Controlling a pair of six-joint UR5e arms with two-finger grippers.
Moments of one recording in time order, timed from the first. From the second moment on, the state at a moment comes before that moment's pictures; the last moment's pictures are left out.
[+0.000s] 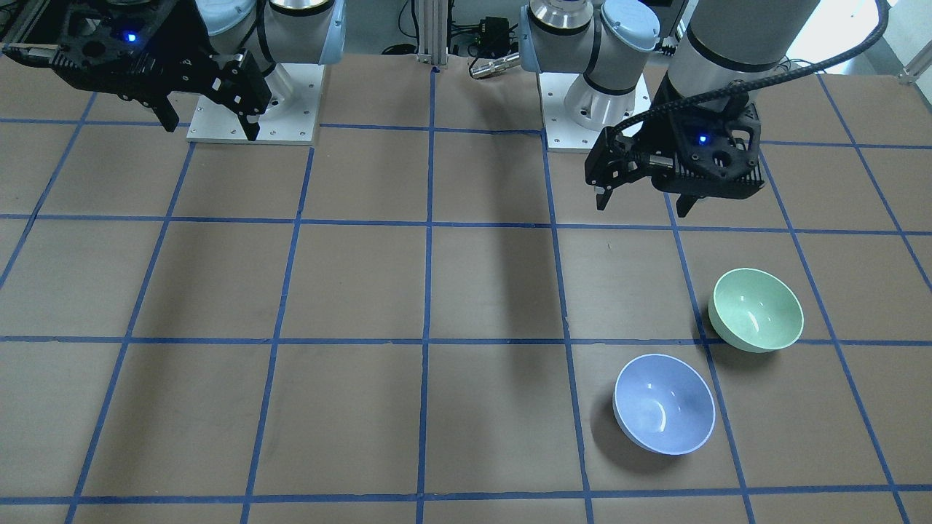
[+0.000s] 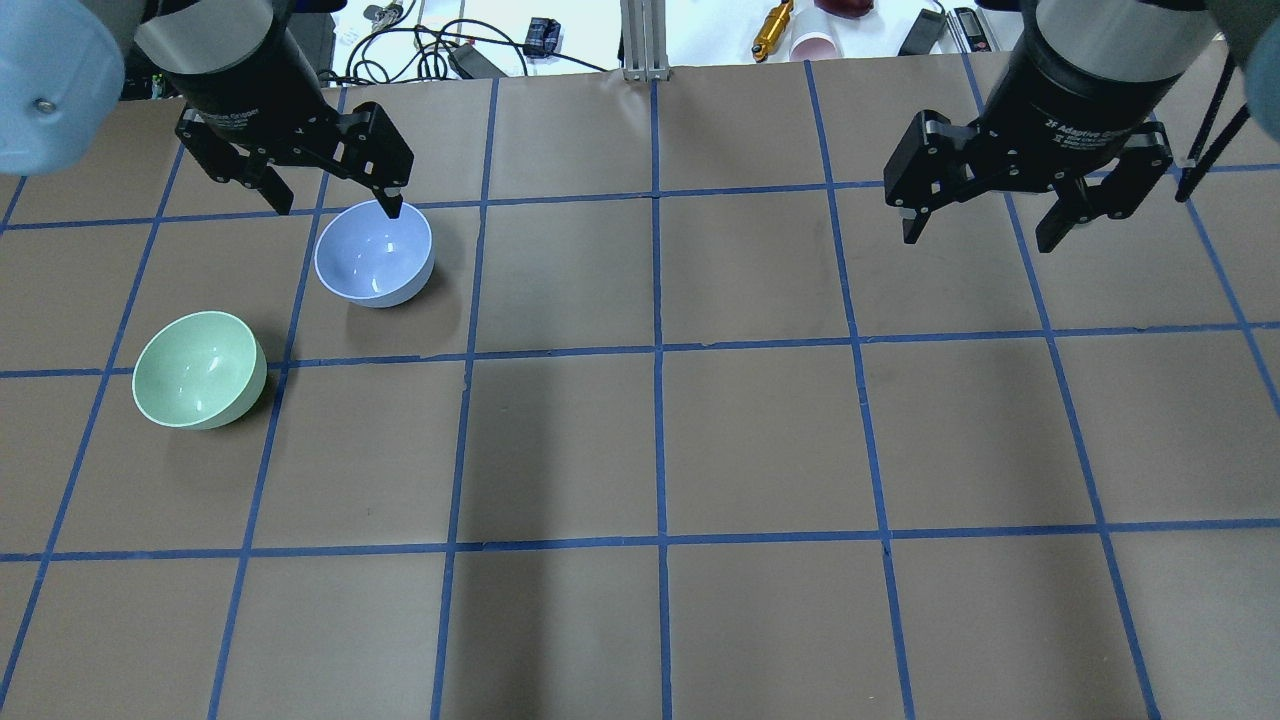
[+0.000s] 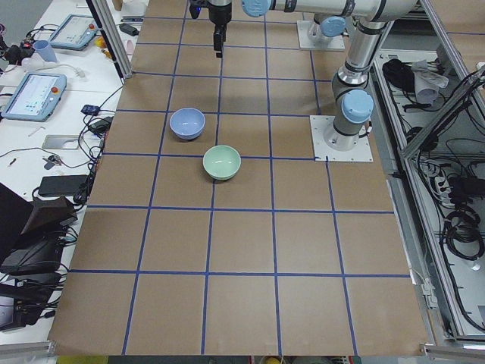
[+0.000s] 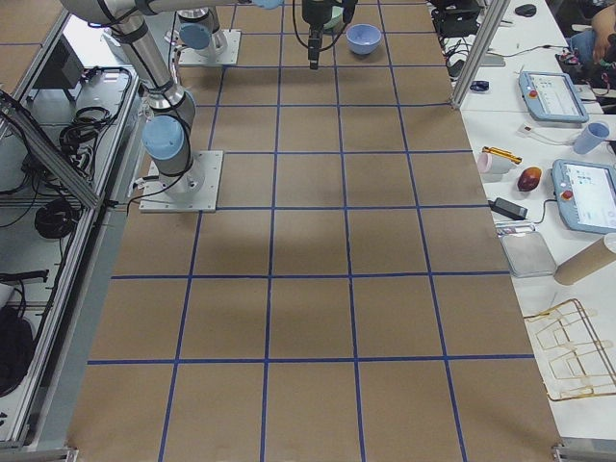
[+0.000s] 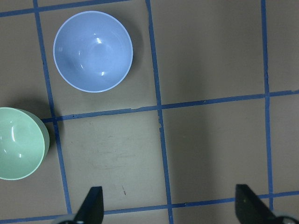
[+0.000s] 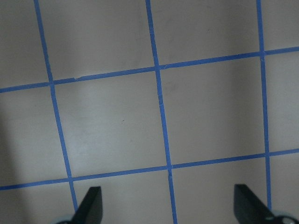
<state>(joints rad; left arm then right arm) -1.57 -1.64 -1.47 -1.59 1.58 0.09 1.58 -1.67 1.55 -1.46 -1.56 0.13</state>
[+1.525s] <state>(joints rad) -1.56 -1.63 -1.47 -1.59 1.58 0.09 1.58 -1.67 1.55 -1.46 -1.56 0.13</state>
